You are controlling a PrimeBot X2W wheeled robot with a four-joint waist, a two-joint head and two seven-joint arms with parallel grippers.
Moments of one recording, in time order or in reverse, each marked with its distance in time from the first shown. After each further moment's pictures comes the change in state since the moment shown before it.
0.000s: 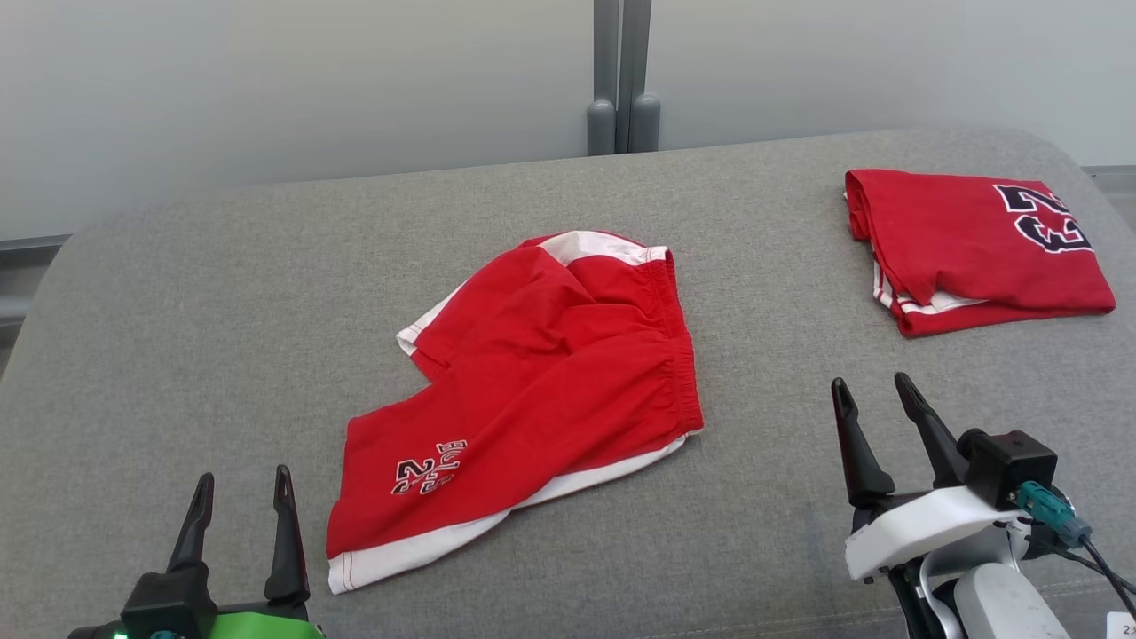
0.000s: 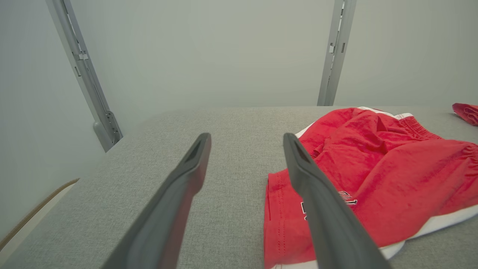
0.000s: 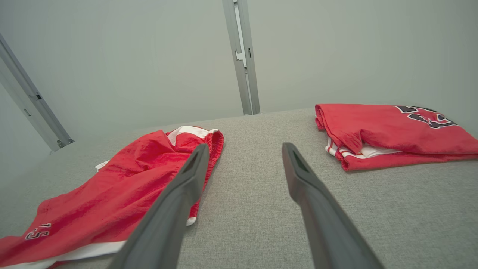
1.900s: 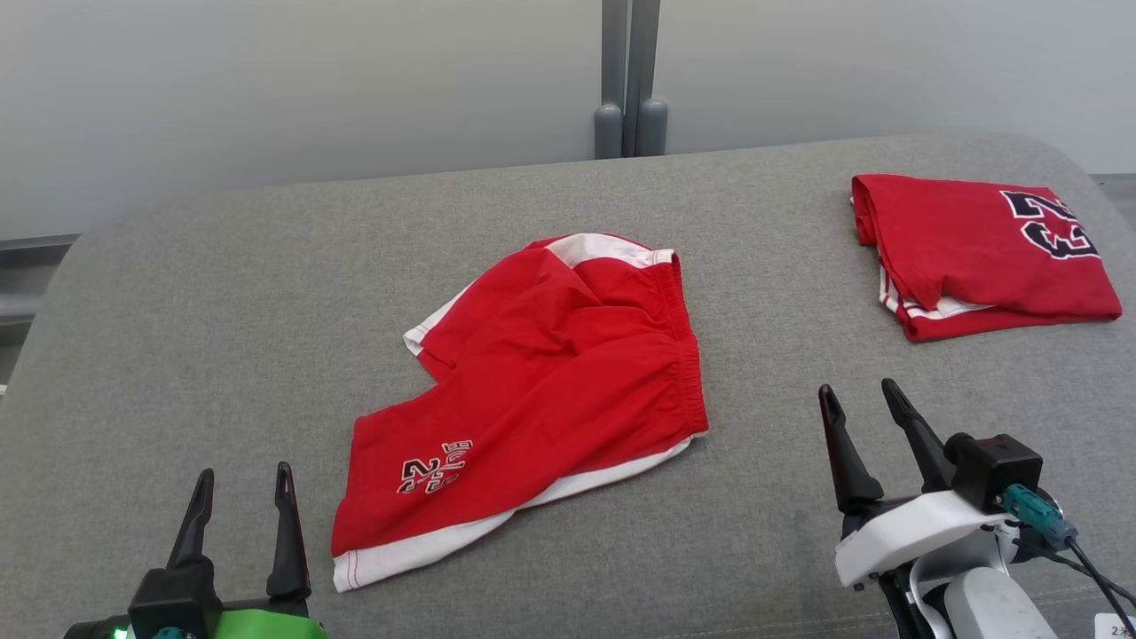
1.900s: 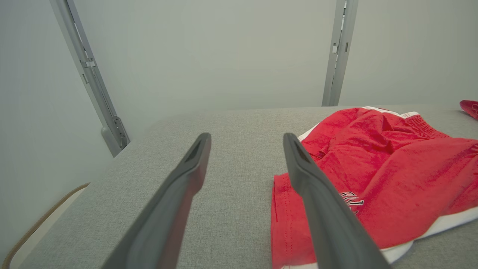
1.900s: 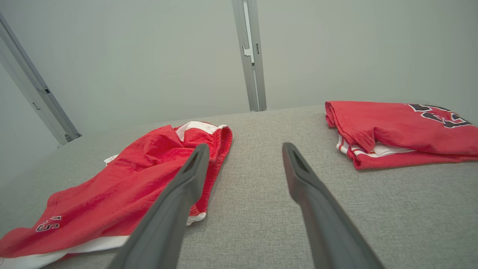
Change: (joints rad) left arm -0.005 0.001 -0.003 -0.002 0.031 0.011 0.000; right arm 0.005 0.008 0.015 0.000 -0.009 0.000 0.009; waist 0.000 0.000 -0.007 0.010
